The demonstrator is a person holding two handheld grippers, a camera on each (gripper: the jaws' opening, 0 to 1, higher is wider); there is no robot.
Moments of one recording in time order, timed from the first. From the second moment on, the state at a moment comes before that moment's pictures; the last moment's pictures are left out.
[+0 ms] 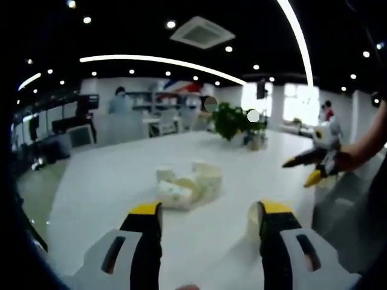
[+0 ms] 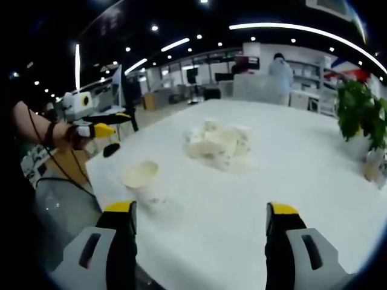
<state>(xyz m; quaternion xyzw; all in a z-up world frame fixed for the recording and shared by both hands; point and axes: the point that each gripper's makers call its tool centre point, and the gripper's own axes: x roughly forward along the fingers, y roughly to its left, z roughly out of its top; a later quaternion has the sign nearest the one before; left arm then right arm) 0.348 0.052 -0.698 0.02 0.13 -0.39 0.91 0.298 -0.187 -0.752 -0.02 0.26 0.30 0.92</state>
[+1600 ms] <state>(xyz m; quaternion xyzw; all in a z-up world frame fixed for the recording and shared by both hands) 0.363 0.073 -0.697 0.02 0.12 -0.33 0.94 0.345 -0.186 -0.737 -0.03 0.24 0.30 0.92</state>
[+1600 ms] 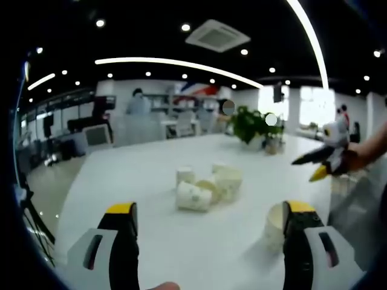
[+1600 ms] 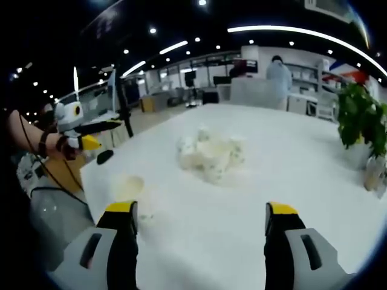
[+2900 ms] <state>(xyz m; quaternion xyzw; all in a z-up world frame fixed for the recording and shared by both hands) 0.361 0.085 -0.706 0.00 0.14 -0.28 0.95 0.474 -0.115 -0.765 -0.09 0.24 0.37 0.89</state>
